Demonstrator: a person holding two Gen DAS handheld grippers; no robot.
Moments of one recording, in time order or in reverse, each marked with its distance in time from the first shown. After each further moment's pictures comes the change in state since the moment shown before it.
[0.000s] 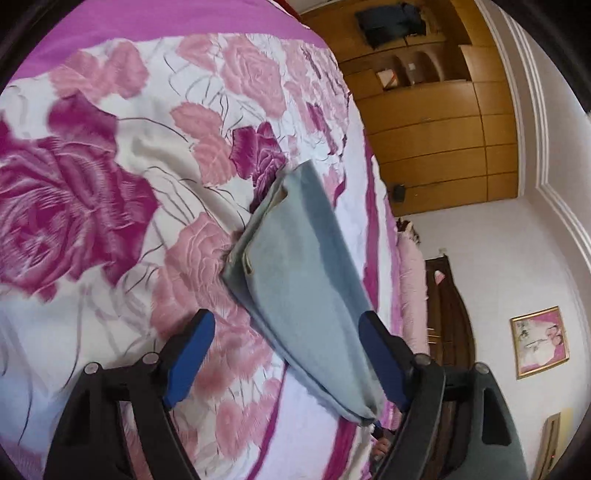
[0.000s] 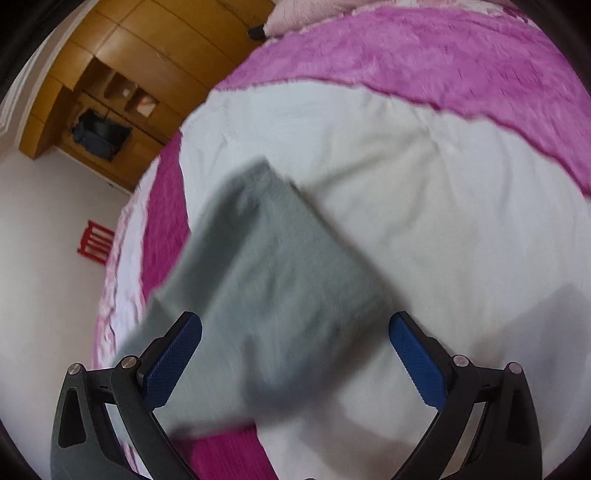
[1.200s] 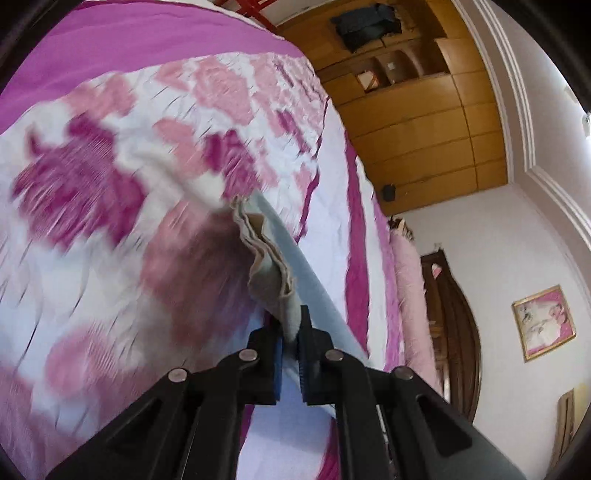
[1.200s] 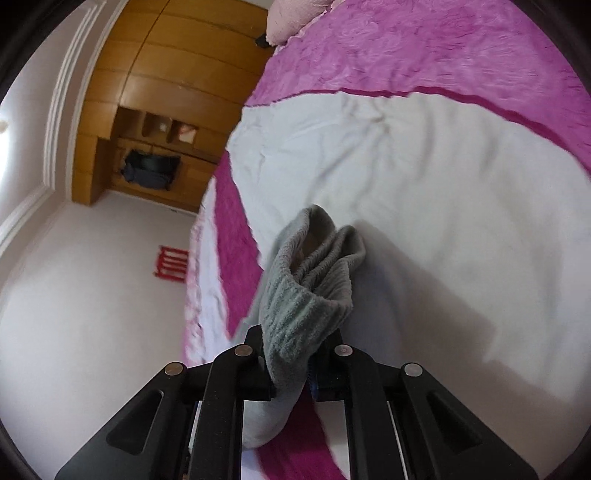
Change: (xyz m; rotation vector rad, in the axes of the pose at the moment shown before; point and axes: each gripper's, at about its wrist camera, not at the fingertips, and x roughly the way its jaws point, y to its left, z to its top) left arm -0.038 -0.025 -0.048 0.085 -0.043 -0.003; right arm -0.072 -0.061 -0.014 0.146 0.031 0.310
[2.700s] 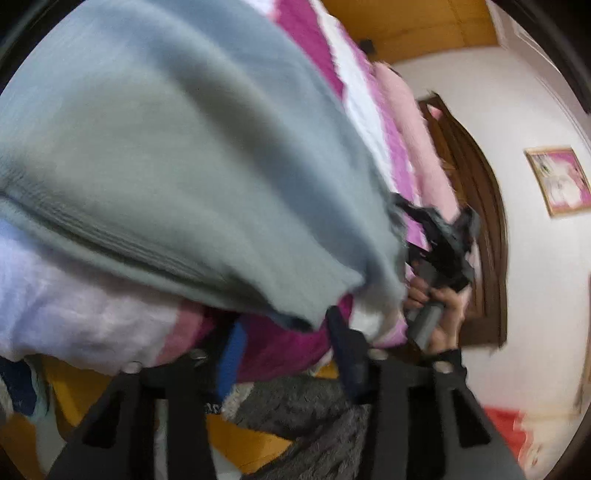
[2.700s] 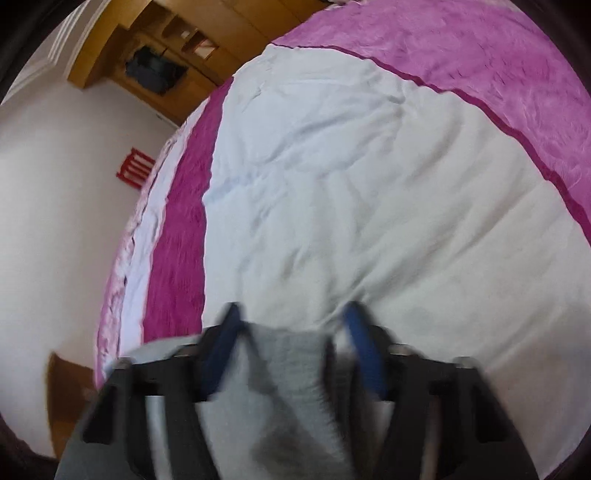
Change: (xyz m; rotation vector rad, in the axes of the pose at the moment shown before) left arm 0.102 -0.081 -0.336 0.208 0.447 0.057; right arm 0.041 -0.027 0.026 -0.326 0.187 -0.164
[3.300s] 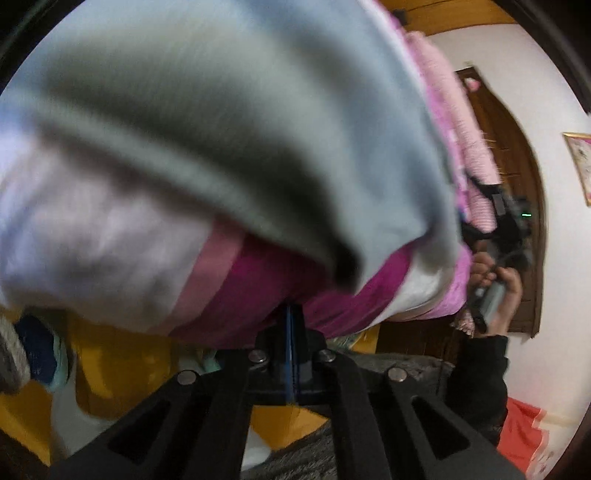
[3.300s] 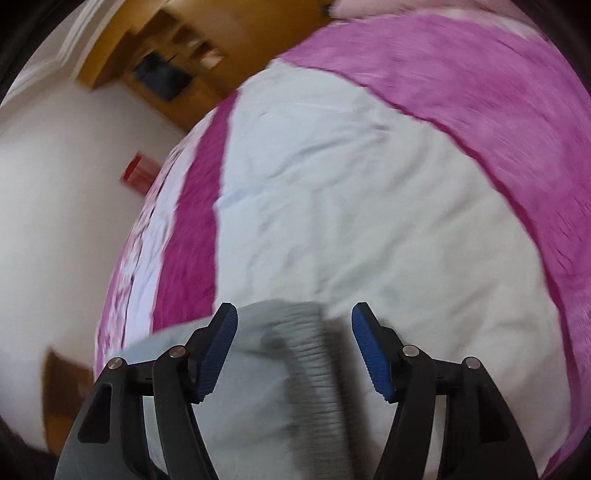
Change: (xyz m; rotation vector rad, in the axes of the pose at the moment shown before) left arm 0.035 0.014 -0.032 -0.024 0.158 0.160; right arm -0.038 0.029 -0.019 -0.143 -0.046 -0.017
